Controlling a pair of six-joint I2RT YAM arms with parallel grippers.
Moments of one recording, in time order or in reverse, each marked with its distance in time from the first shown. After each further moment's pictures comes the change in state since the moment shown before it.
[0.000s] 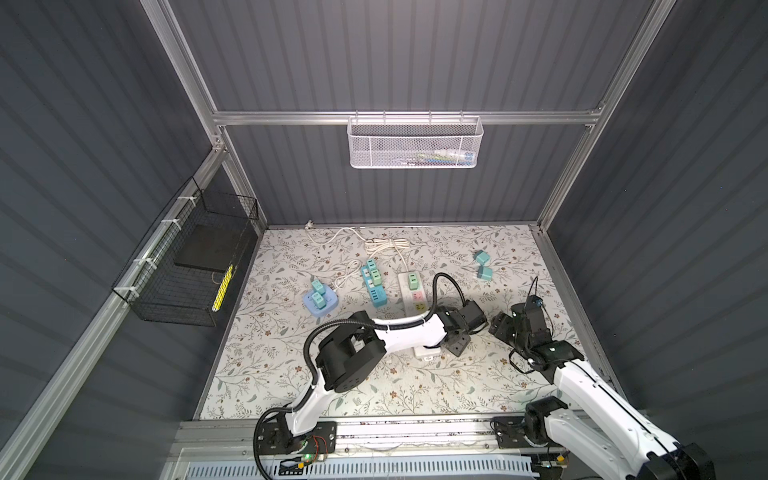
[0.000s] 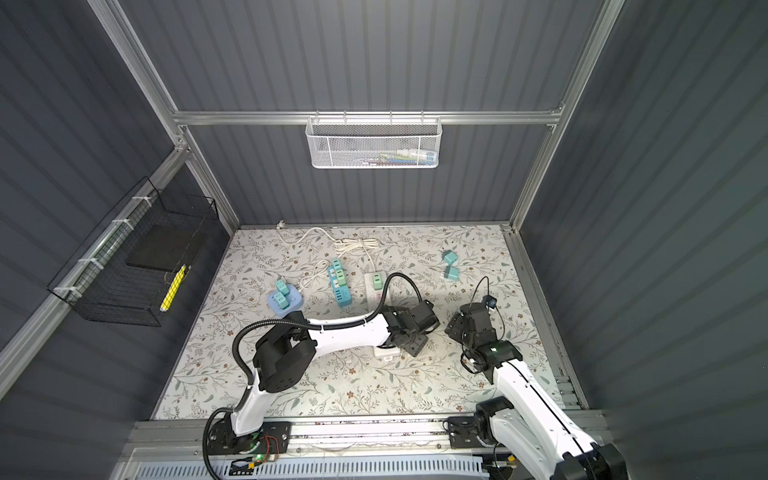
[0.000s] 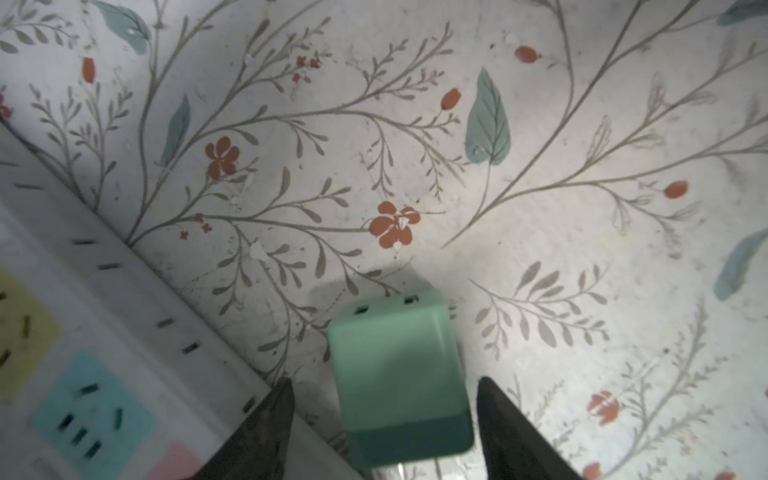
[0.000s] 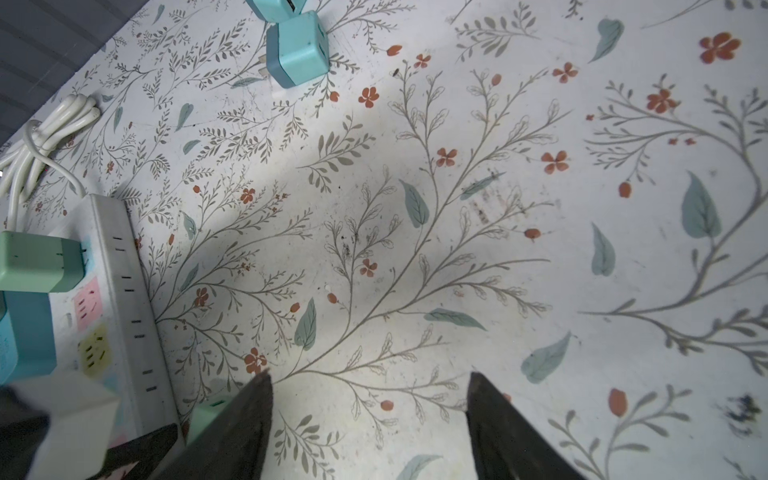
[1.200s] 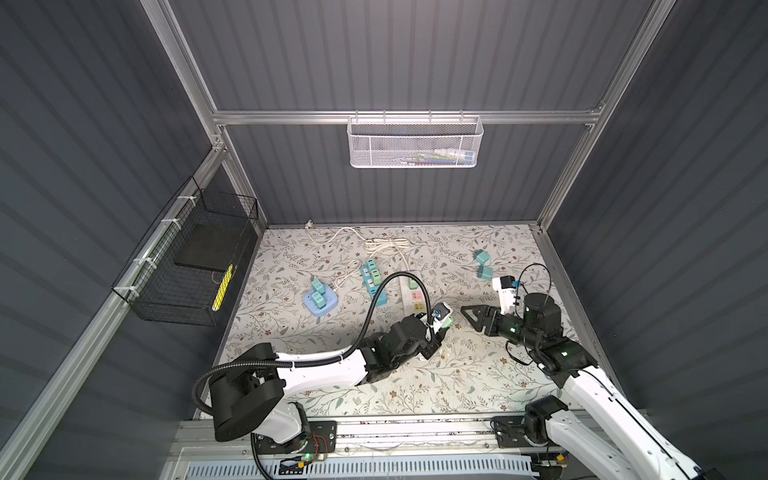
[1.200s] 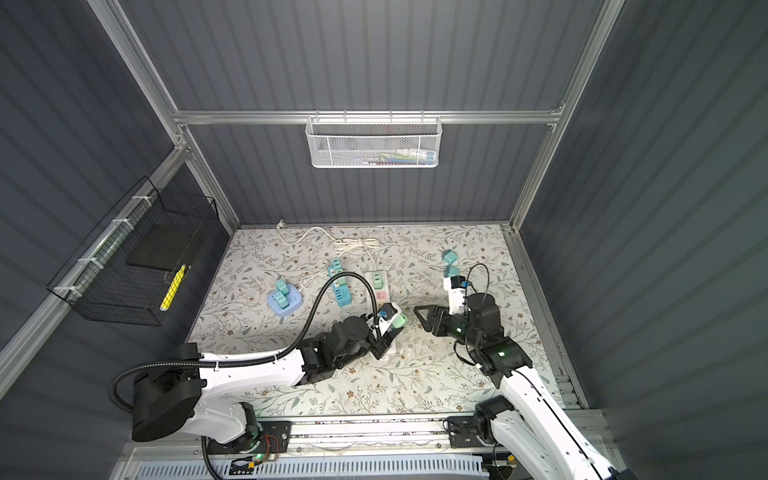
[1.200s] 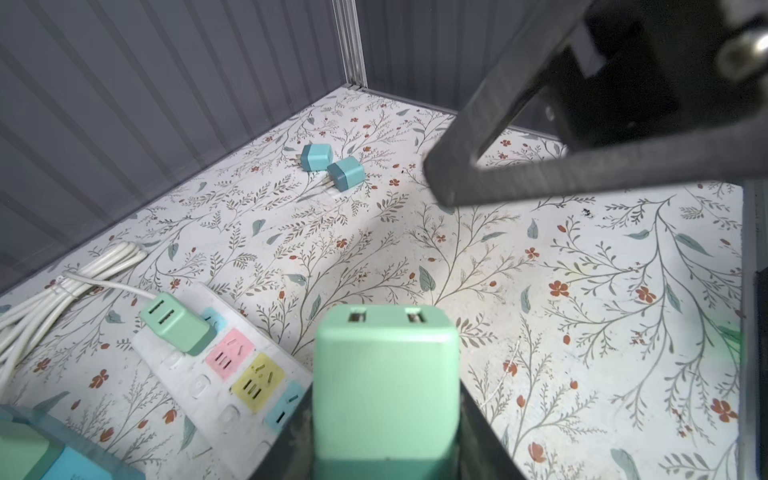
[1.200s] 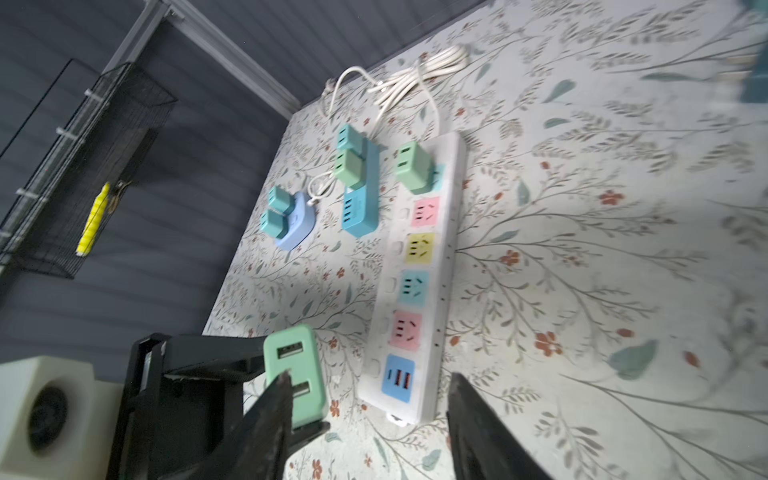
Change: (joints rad) left arm -0.005 -0.726 -0.882 0.995 -0.024 0.371; right arm 0.101 -0.061 0.113 0.189 -0.658 -0.150
